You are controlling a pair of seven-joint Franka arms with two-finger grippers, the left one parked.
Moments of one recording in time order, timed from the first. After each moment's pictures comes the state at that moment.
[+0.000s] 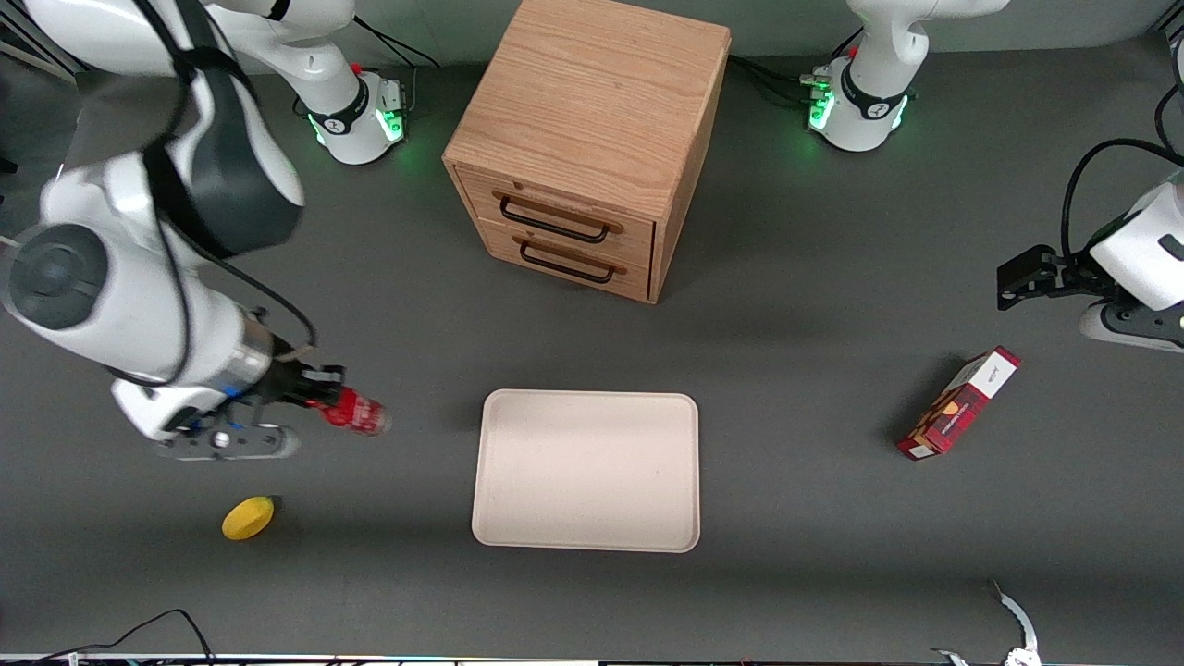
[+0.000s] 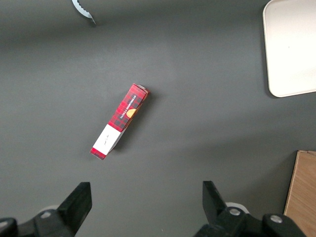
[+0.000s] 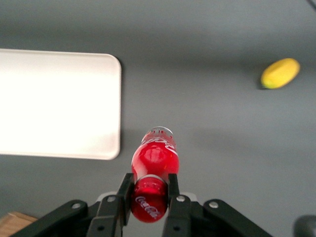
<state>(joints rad) 0.20 0.56 0.18 -1.11 -0.09 1.66 0.38</state>
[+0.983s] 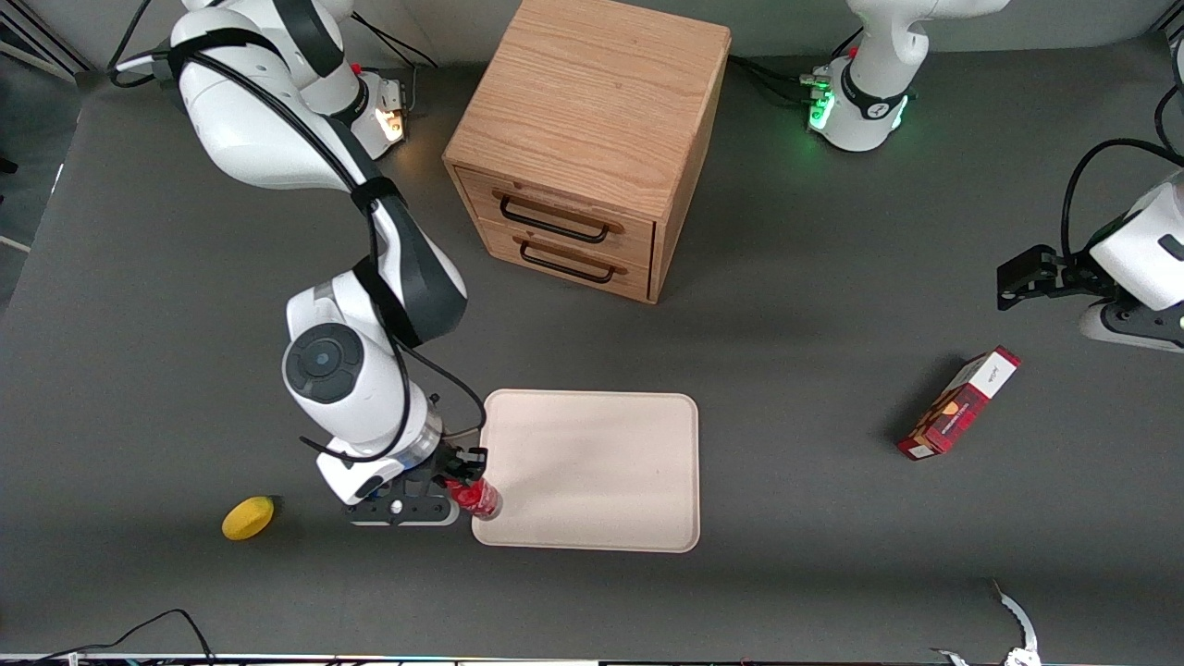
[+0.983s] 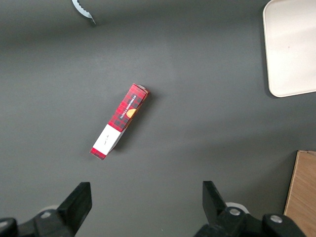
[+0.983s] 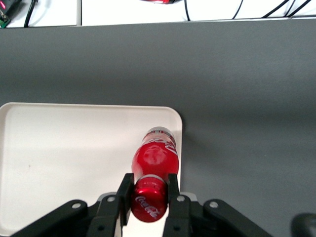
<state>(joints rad) 0.36 0.85 0.09 -0.97 -0.10 1.99 0.48</state>
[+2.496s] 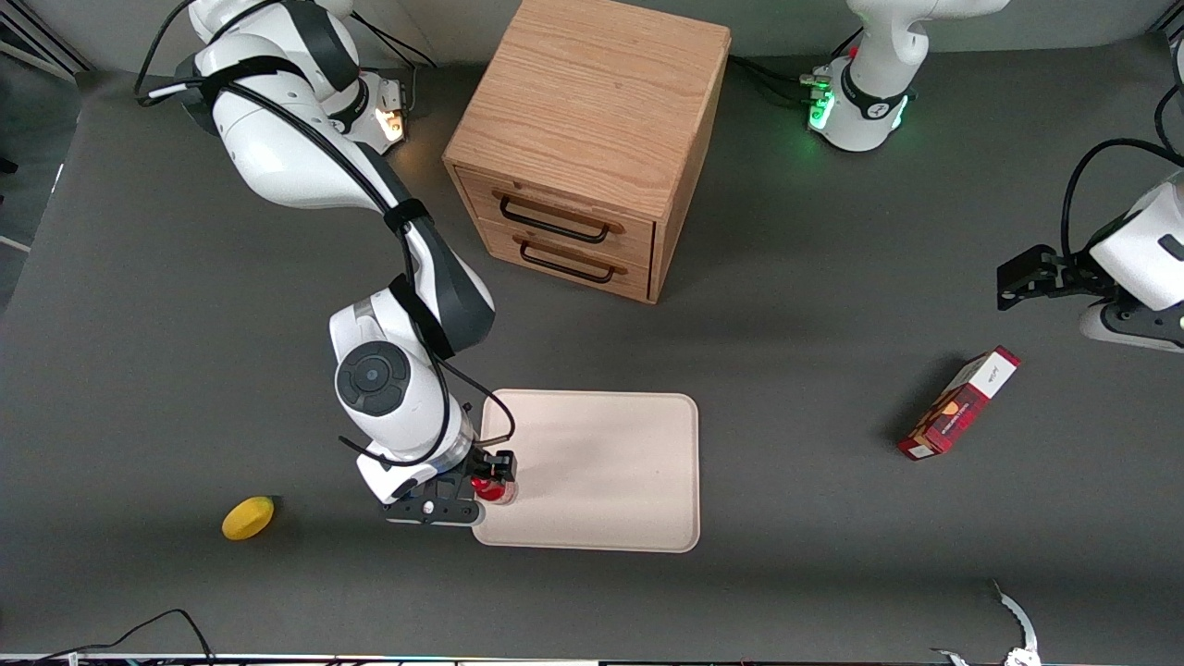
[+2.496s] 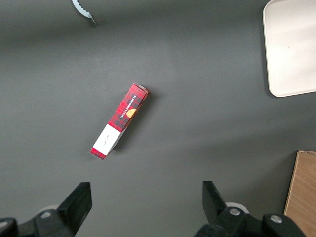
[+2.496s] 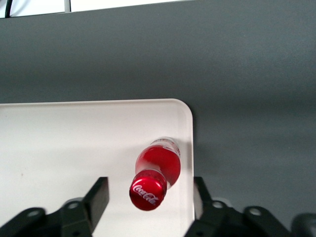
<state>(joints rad) 0.39 0.91 0.08 -0.96 -0.10 2.03 0.55</state>
